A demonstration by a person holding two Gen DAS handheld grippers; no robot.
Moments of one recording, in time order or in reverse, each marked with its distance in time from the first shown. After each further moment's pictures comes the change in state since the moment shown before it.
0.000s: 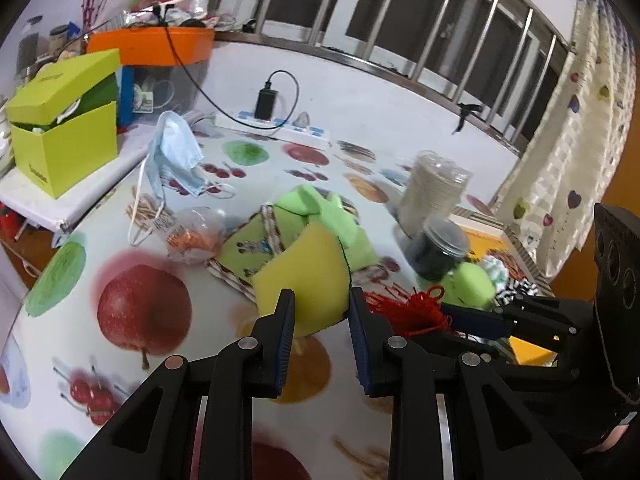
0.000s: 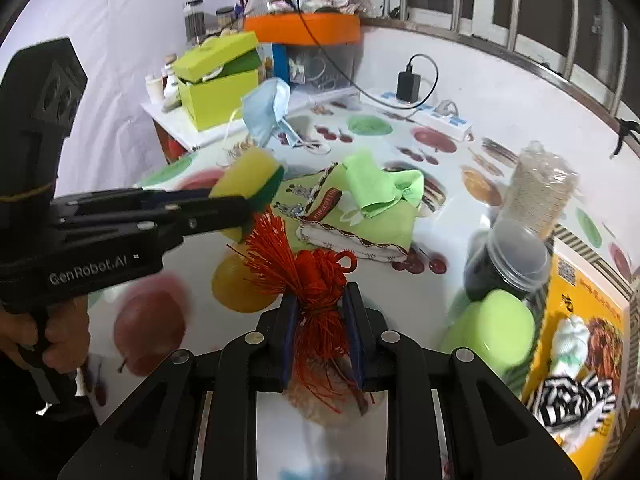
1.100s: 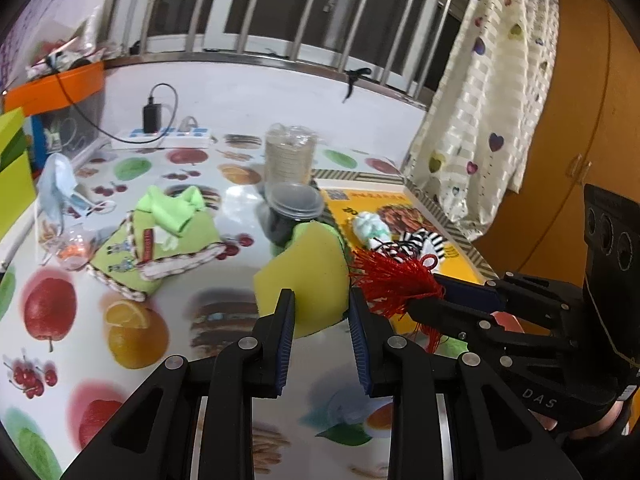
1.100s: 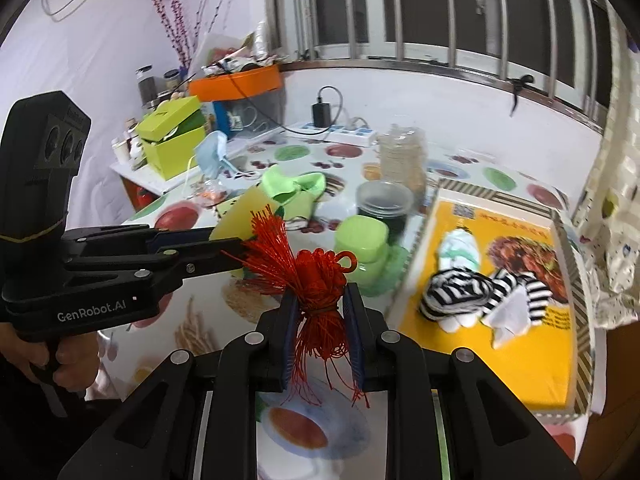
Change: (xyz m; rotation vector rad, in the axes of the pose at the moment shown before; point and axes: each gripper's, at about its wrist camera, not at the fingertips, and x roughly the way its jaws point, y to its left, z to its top) left arm -0.029 -0.123 -0.031 0.201 0.036 -0.191; right arm -0.112 -0.048 -0.079 0.209 -0.151 -0.120
